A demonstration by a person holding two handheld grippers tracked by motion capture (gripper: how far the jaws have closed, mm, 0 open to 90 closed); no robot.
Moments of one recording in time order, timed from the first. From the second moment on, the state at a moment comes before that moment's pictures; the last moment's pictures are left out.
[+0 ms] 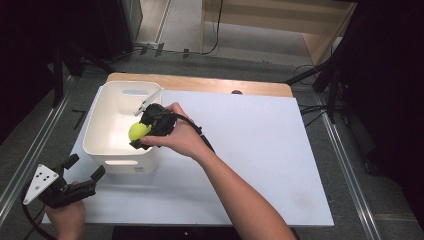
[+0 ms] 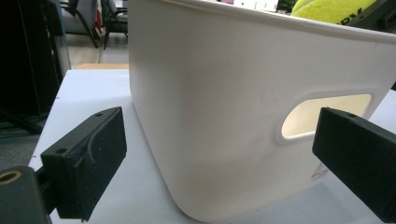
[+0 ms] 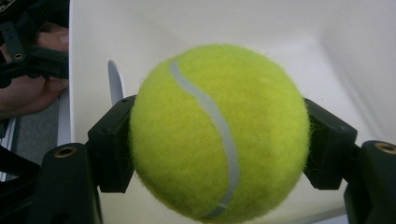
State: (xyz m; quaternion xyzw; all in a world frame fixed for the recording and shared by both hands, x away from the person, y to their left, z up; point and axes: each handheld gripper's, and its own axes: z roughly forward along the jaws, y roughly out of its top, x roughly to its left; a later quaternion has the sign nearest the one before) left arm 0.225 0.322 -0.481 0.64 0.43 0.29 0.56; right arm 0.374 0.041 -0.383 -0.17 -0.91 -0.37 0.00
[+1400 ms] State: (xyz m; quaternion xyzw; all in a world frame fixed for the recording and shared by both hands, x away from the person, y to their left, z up) left arm 0.225 0.322 -0.482 0.64 0.43 0.29 0.56; right arm 0.354 -0.027 -0.376 -0.21 -0.87 -0.44 -0.05
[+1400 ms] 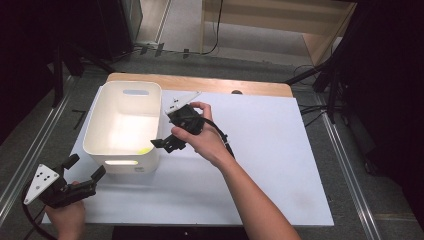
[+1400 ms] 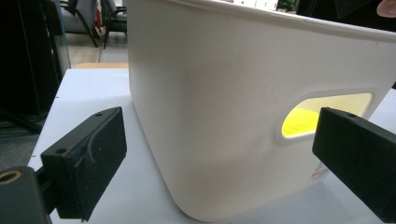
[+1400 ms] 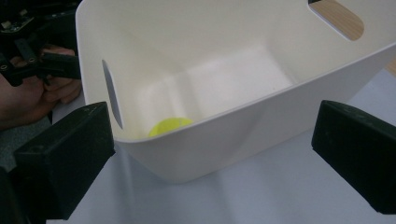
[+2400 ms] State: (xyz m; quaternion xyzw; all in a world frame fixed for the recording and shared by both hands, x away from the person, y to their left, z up) left arm 0.226 0.321 -0.482 0.64 0.43 0.29 0.56; right arm 0.333 -0.104 -0.400 -0.28 -0.83 -0.48 -0.09
